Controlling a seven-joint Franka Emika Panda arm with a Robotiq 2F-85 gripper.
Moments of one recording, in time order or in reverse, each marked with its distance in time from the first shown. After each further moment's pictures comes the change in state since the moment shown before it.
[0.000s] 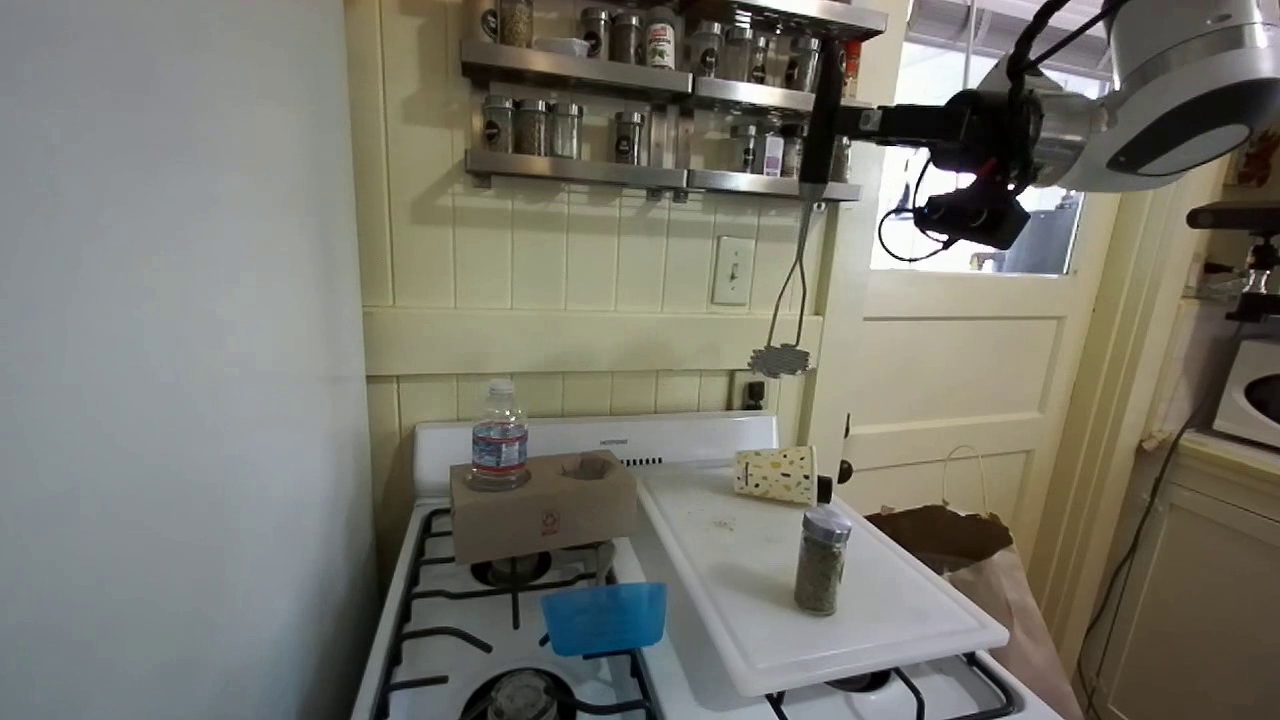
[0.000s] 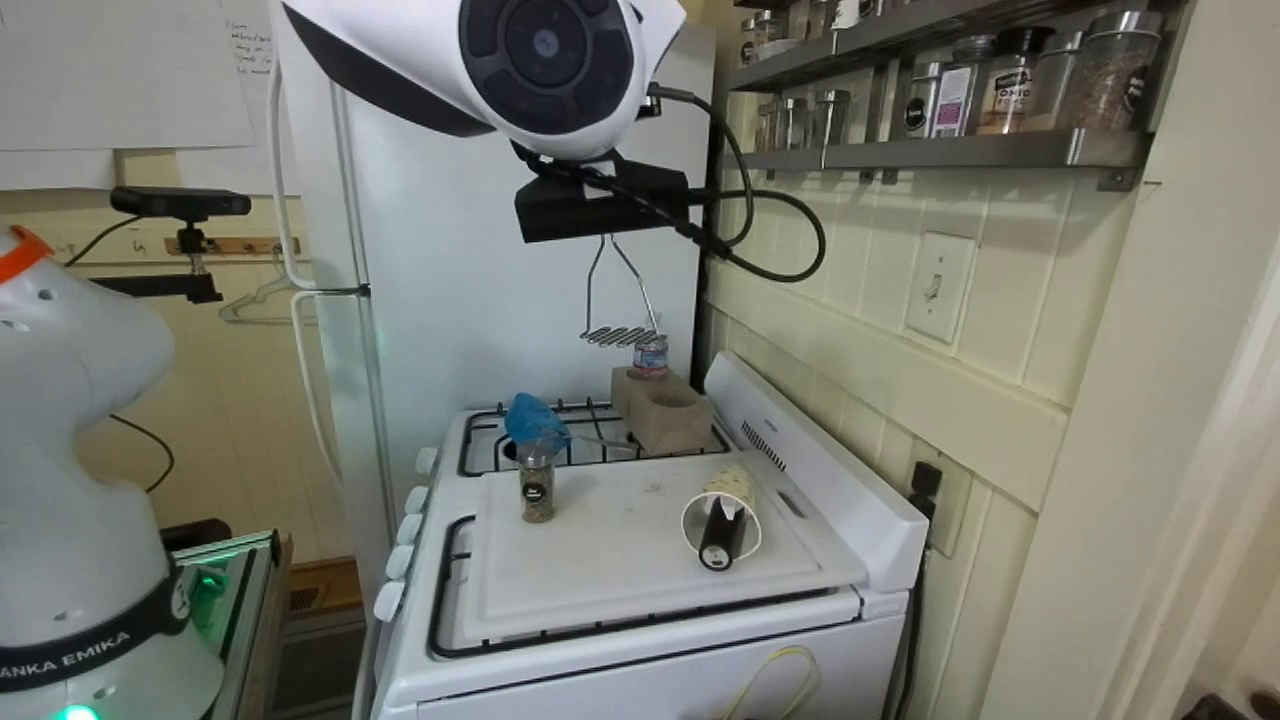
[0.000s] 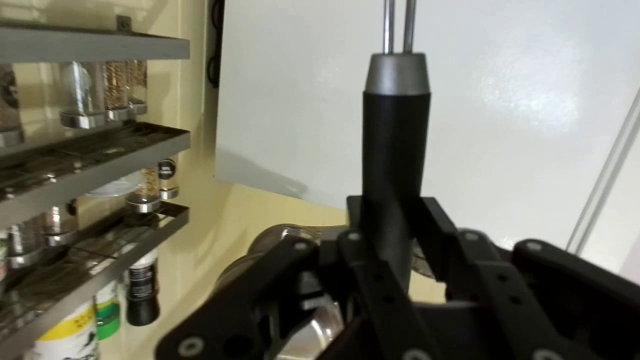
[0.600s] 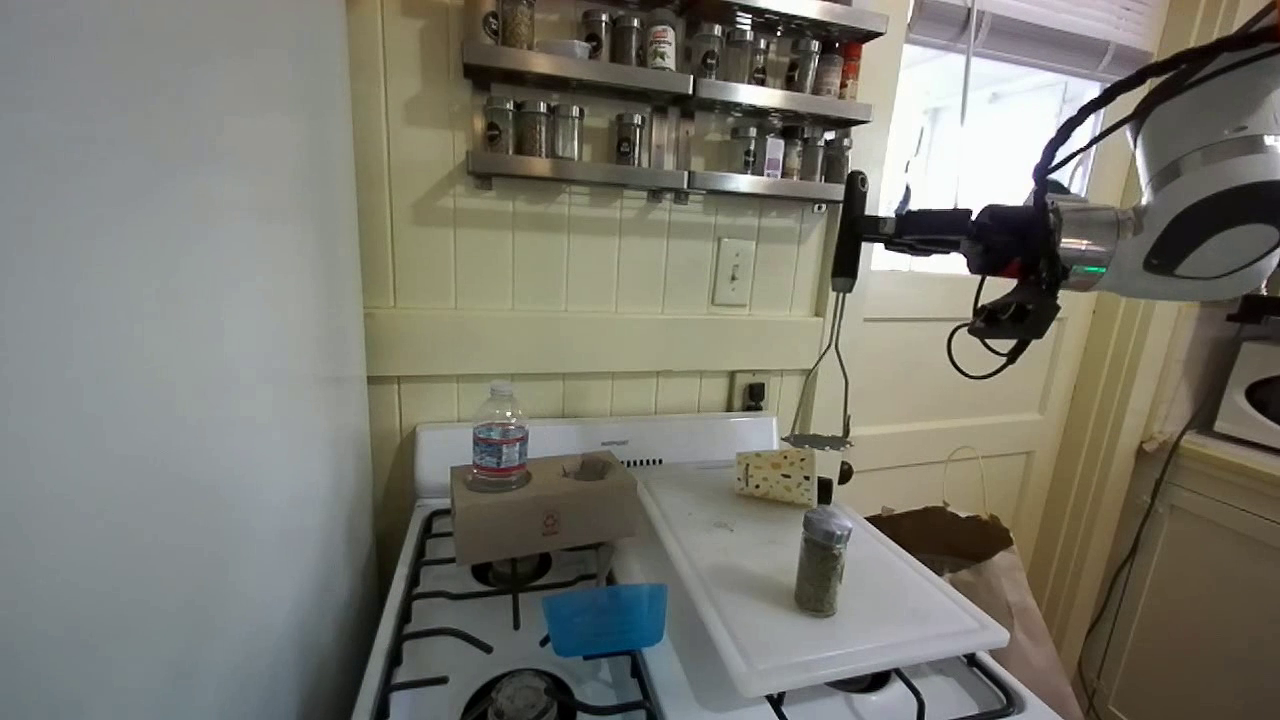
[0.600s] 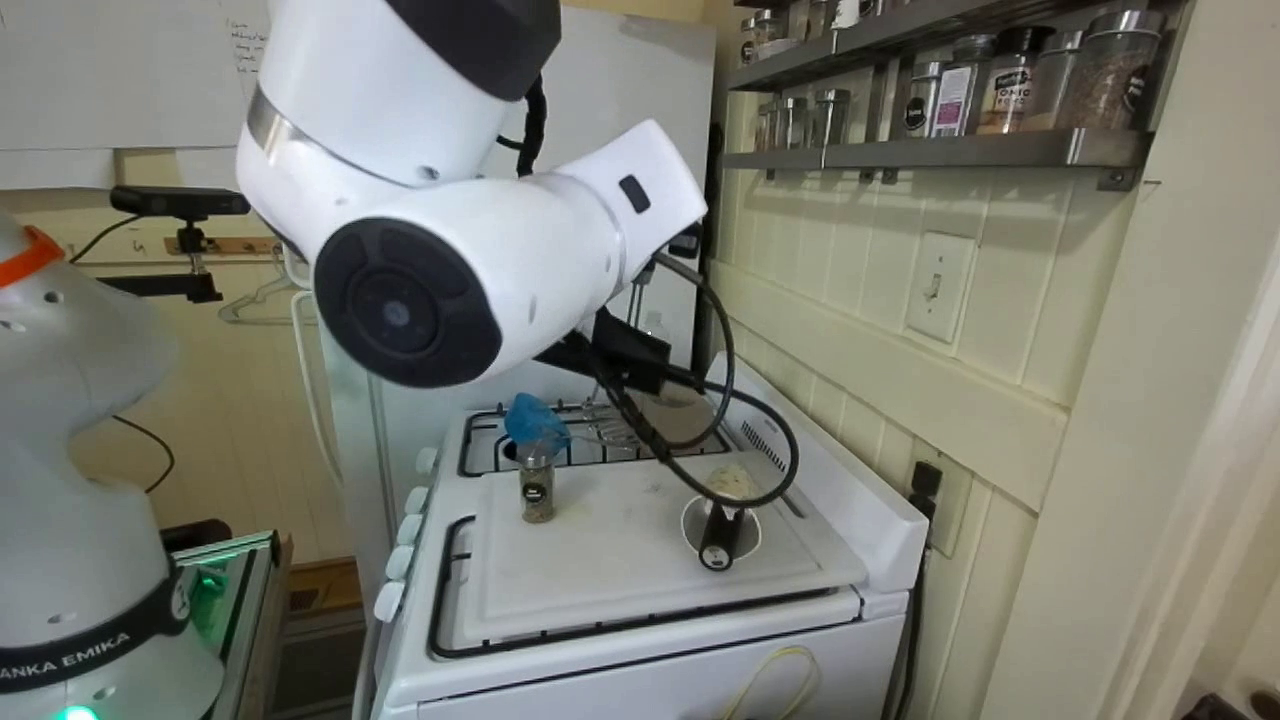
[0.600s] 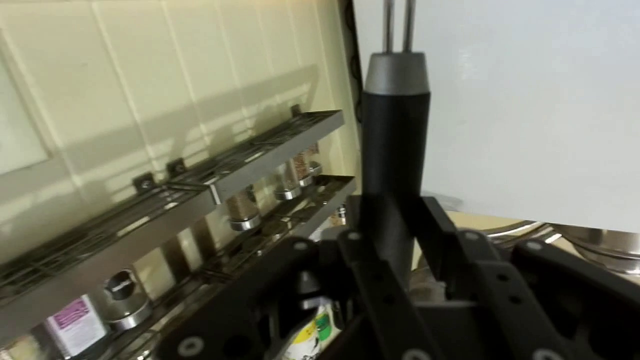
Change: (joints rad) arm -0.059 0.059 -0.056 -0.163 0.133 0.195 0.071
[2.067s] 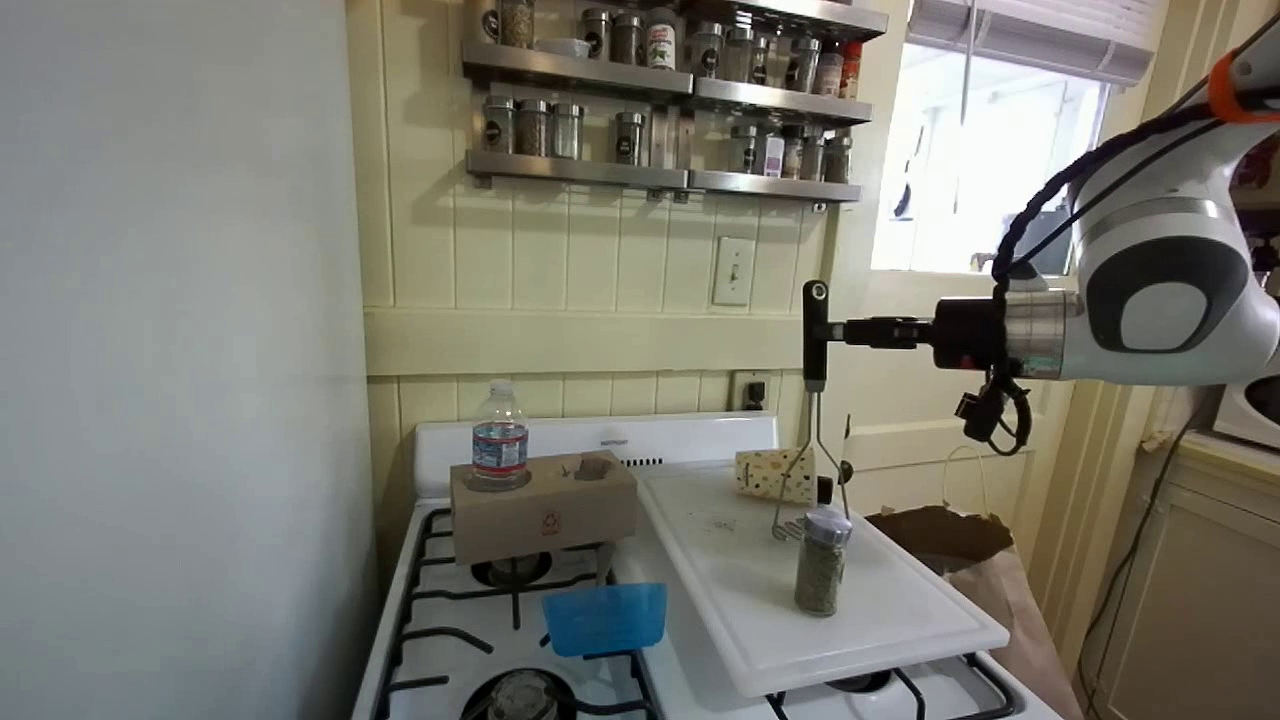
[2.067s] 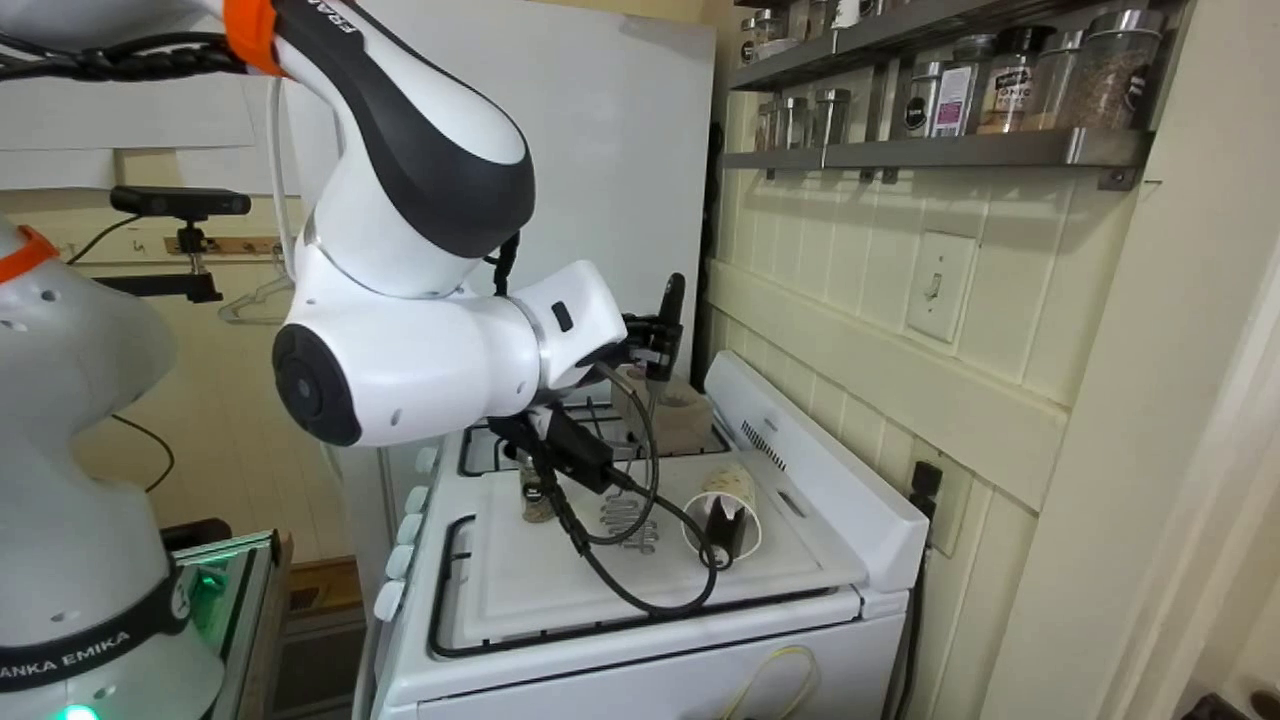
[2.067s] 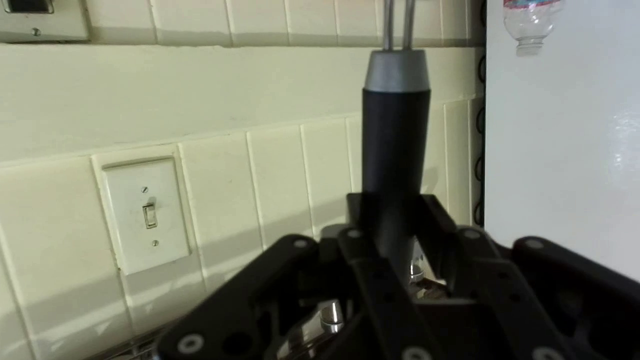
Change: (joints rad) arm 0.033 -0.028 0.184 -0.211 0.354 0.447 -0.302
